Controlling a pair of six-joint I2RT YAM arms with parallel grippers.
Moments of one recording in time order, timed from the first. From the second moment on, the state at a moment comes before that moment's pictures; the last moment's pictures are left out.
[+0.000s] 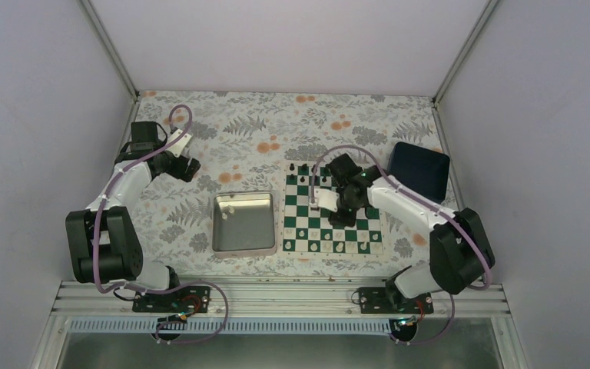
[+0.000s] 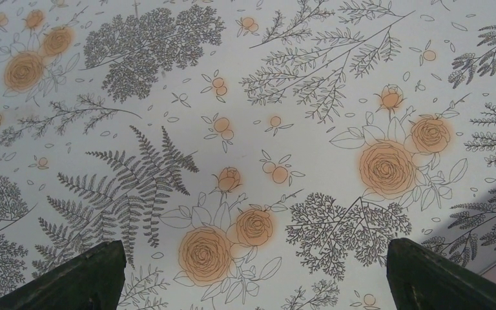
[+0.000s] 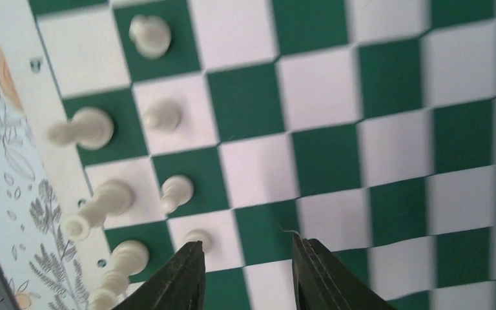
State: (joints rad) left arm 0.13 1.46 0.98 -0.45 0.30 0.53; right arm 0.57 1.45 0.91 -0.87 -0.14 -0.80
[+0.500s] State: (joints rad) left arm 0.11 1.45 0.95 -0.44 0.30 0.53; right arm 0.86 1.70 1.46 -0.88 -0.12 -0.74
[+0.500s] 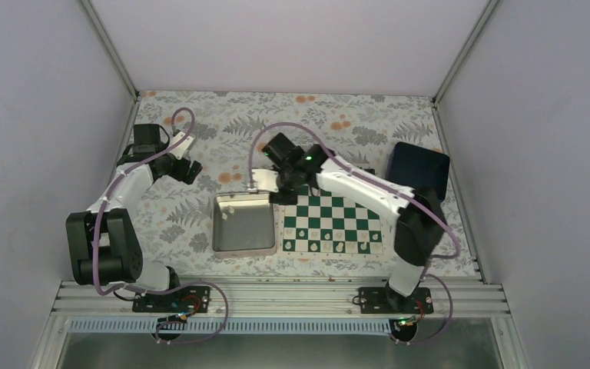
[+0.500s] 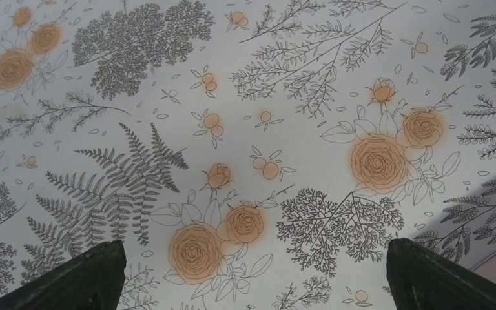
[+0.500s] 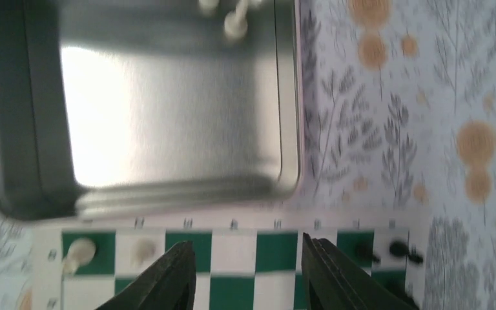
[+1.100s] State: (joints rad) left arm 0.11 1.41 0.93 -0.42 0.31 0.53; right arm 1.00 2.20 1.86 -0.80 -0.13 -0.70
